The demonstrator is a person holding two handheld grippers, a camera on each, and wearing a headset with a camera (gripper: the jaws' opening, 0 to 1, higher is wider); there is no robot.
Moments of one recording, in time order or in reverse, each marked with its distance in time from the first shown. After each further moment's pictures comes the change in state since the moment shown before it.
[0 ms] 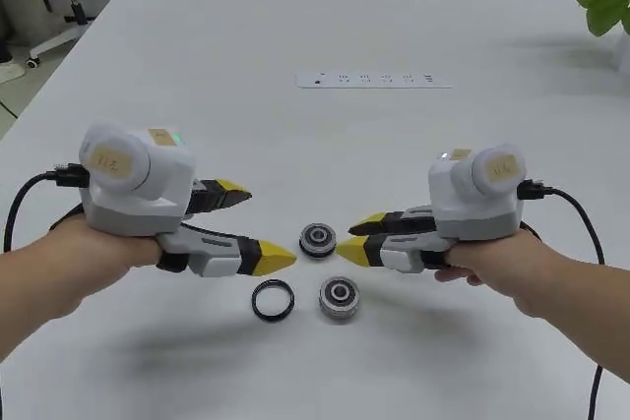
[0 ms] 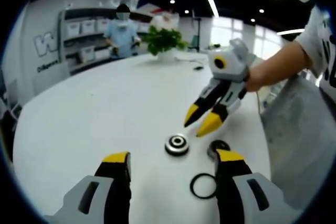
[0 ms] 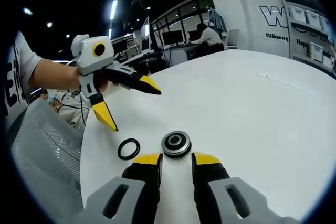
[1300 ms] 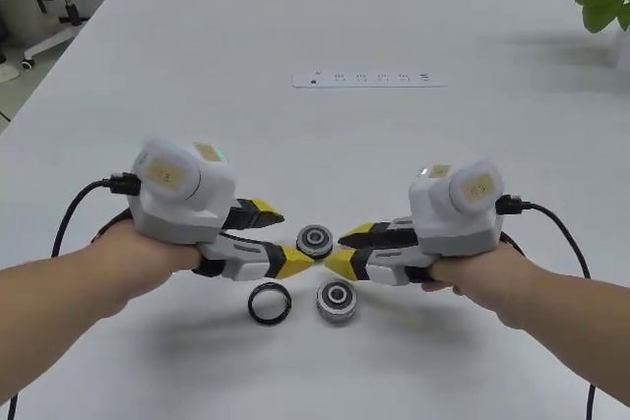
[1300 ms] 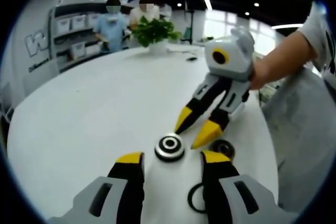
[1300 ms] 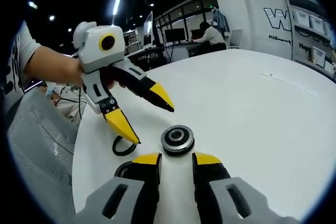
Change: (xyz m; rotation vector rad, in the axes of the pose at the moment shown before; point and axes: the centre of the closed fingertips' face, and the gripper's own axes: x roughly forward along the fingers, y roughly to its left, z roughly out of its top) left arm 0.036 -0.010 -0.010 0.028 0.057 -0.056; right arm 0.013 0.002 -0.010 -0.038 0.007 -0.007
